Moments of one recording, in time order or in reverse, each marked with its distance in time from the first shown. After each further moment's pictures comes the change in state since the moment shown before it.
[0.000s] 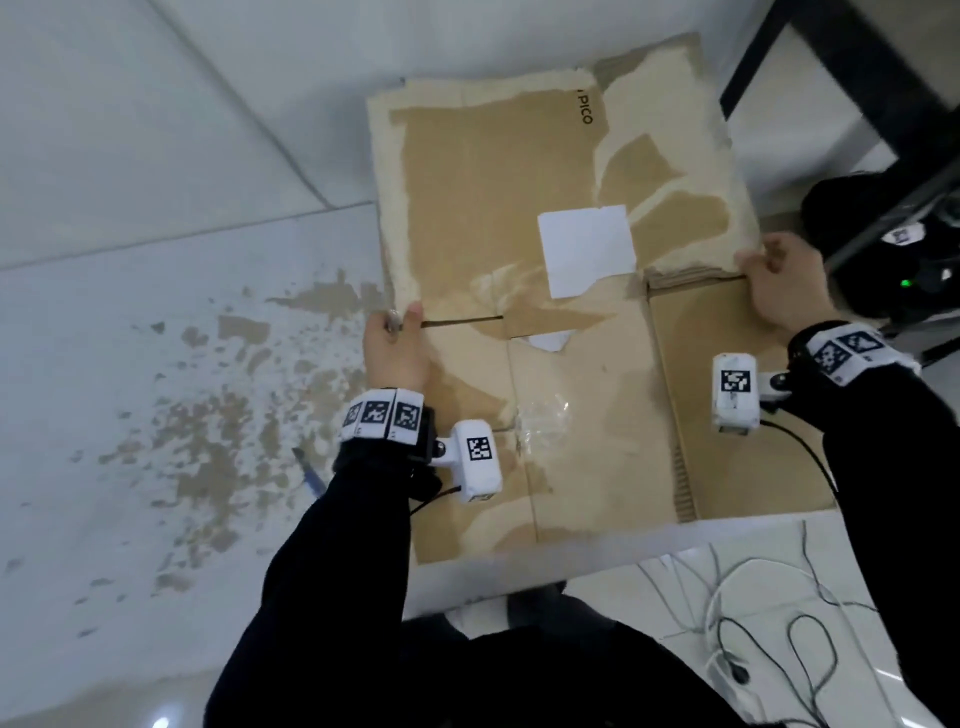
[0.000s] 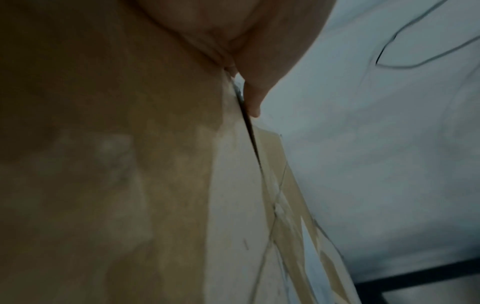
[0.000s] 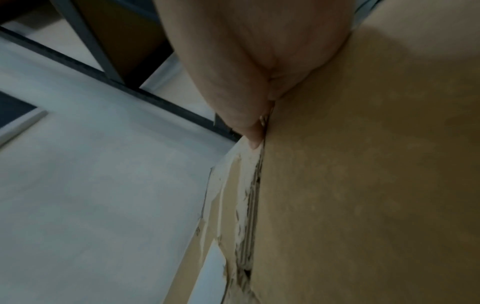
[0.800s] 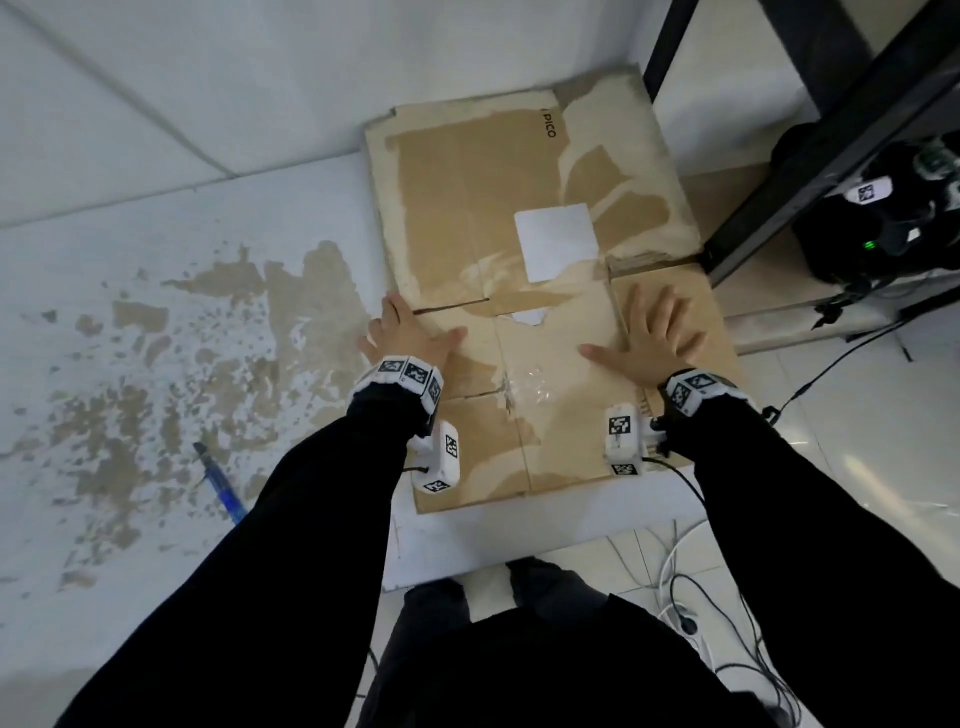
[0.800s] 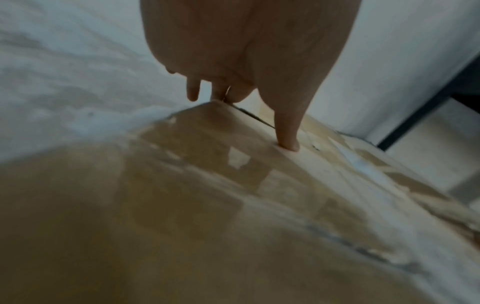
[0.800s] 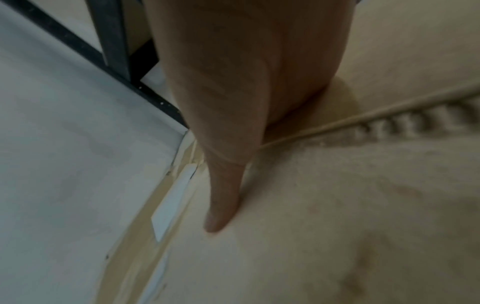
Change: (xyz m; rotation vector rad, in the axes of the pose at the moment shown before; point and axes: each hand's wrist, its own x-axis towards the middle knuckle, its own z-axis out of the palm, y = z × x) left_hand -0.013 -0.018 0.129 0.886 -0.322 -0.034; right_hand -0.010 0.088 0.054 -0.557 -0.585 0.073
